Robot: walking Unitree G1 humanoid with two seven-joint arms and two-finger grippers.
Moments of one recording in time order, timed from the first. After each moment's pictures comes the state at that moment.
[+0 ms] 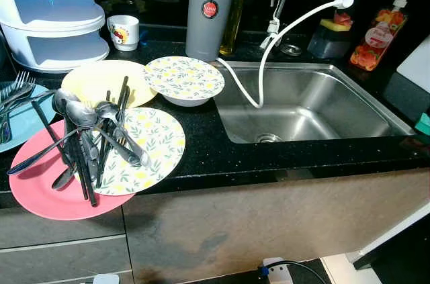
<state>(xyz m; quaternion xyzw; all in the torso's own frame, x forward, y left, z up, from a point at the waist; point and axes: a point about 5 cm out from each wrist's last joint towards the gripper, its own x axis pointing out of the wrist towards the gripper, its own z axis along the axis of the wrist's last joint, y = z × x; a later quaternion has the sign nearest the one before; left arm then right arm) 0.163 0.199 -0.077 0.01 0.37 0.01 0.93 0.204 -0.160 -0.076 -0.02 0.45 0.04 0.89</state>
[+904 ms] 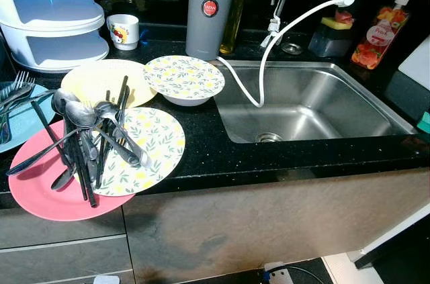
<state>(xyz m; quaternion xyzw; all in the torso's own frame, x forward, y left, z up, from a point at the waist) 0.160 0.199 -0.075 0.01 0.36 0.00 0.93 0.193 -0.163 -0.081 -0.03 0.46 0.04 0.89</state>
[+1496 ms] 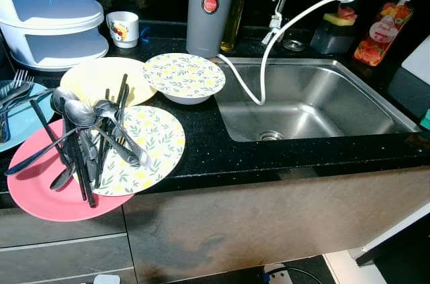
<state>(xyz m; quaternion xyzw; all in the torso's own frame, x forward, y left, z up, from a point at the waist) 0.161 0.198 -0.074 0.01 0.36 0.00 0.93 0.195 -0.162 -0.081 -0.03 0.46 0.05 0.89</state>
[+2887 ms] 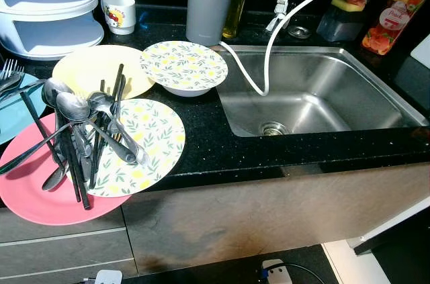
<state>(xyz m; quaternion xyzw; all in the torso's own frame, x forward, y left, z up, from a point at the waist) 0.169 0.196 -0.072 0.01 0.36 -0.01 0.93 0.200 -0.160 -0.078 -0.03 0.45 0.05 0.89</state>
